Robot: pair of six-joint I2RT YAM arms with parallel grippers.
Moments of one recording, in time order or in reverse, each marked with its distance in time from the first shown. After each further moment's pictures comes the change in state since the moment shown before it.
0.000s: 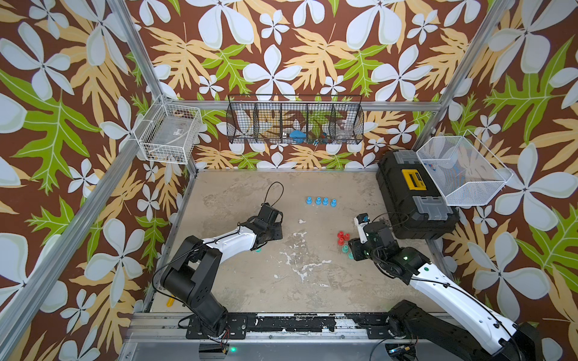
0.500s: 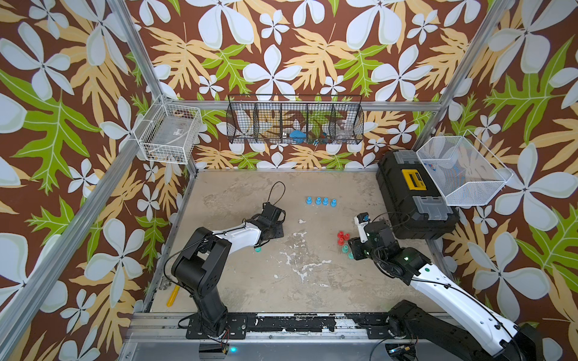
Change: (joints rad) left arm 0.003 0.097 0.052 0.011 -0.035 -0.022; right arm 0.000 -0.008 0.000 0.013 -0.003 0.001
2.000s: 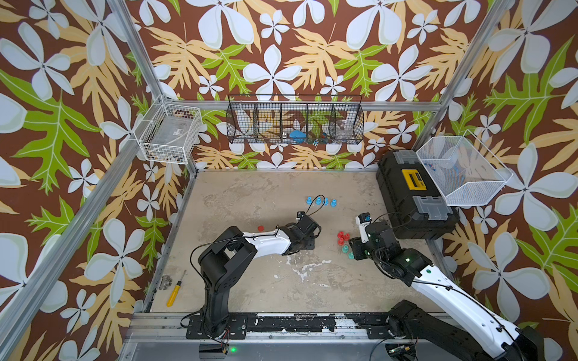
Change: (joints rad) left arm -0.333 0.152 0.170 -0.014 -0.020 -0.129; right arm 0.000 -0.018 -0.006 0.003 0.005 0.017
